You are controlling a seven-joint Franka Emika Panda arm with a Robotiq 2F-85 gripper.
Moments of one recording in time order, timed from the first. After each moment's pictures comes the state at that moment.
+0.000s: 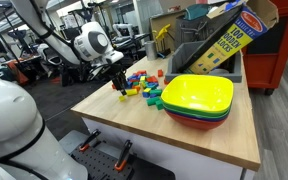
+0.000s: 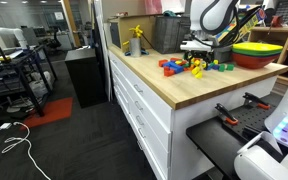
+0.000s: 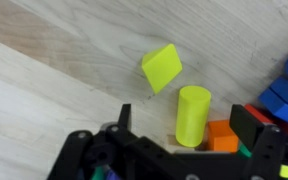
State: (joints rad) arm -0.01 -0.08 0.10 -2.67 -0.38 2.64 1.46
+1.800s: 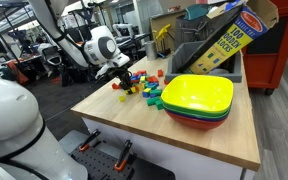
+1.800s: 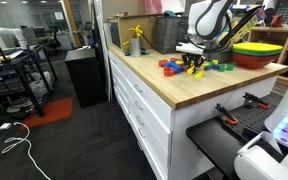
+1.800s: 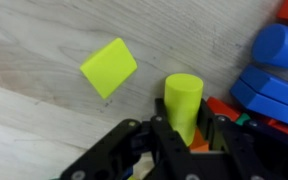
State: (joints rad) arm 0.03 0.06 0.03 -2.60 -0.32 2.77 1.47
